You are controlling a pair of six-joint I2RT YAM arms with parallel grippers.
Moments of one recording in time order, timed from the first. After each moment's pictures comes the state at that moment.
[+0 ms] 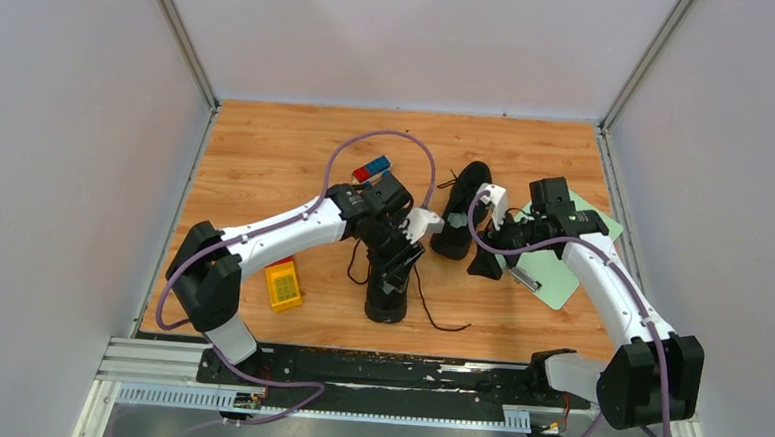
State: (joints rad) left arm -0.85 1.64 1.26 -0.81 0.51 0.03; right arm 0.18 1.21 0.98 -0.88 -0.78 -0.60
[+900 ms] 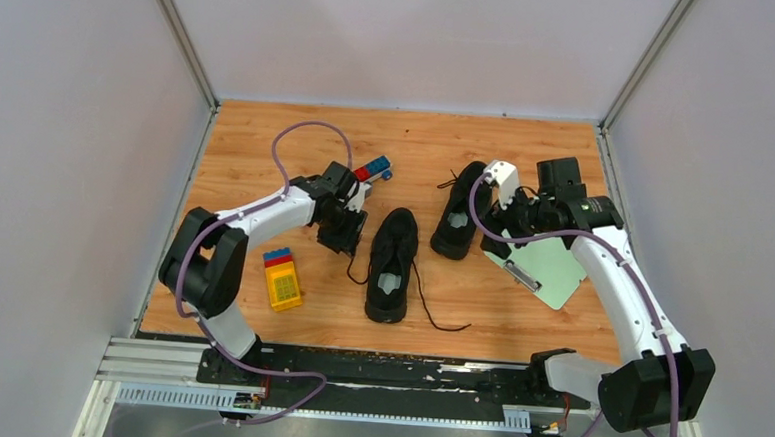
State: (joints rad) left arm -0.51 1.66 1.10 -0.67 0.16 -0.16; right arm 0.21 1.20 1.16 -0.92 -0.47 -0.56
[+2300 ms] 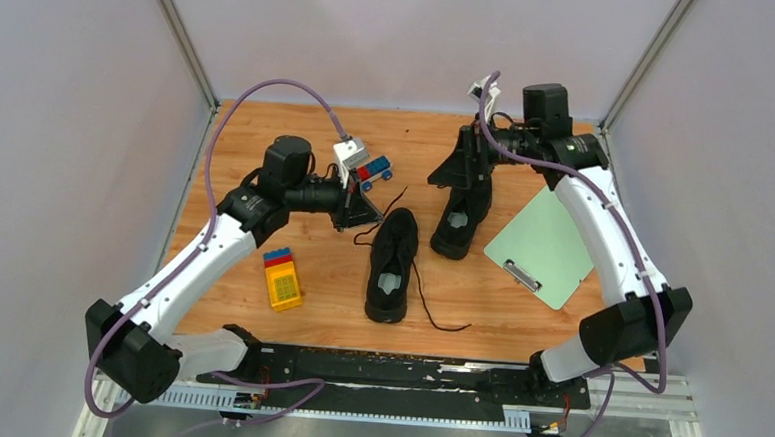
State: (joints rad) left arm -0.51 1.17 1.11 -0.40 0.75 -0.05; right arm 0.28 1.48 1.65 -0.76 -0.91 -0.04
